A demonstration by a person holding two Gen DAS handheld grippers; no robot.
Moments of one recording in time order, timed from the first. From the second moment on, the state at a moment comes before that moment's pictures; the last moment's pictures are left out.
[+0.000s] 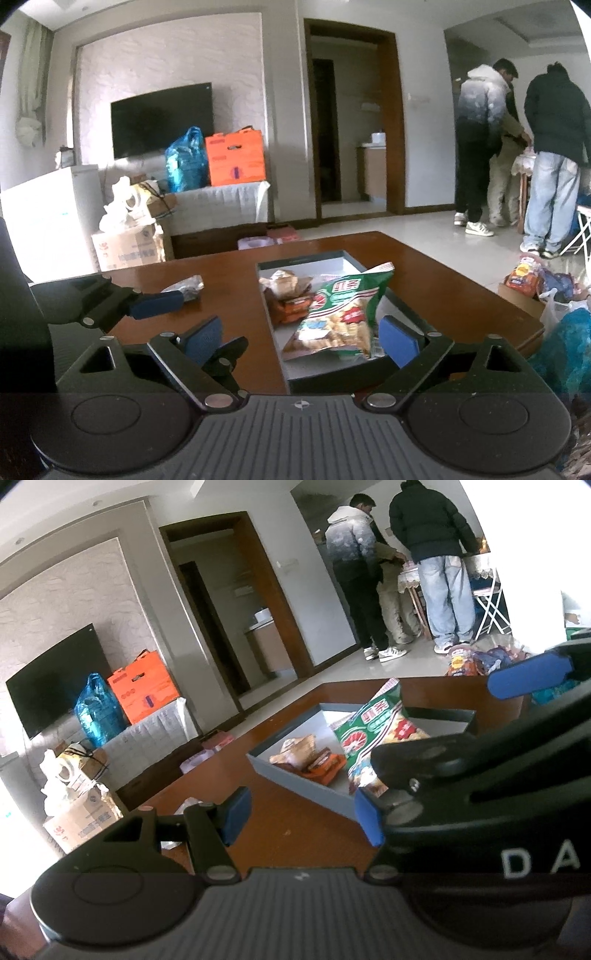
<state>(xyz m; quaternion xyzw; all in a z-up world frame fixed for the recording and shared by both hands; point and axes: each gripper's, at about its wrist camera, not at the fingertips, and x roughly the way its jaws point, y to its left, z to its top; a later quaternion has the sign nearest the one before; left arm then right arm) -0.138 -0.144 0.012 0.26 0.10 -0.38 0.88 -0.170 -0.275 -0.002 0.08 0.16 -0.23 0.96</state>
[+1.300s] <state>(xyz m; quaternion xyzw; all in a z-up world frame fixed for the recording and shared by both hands) -0.057 -0.046 -0.021 0.23 0.17 -0.08 0.95 -0.071 -0.228 -0.023 0.06 0.24 -0.10 0.96</state>
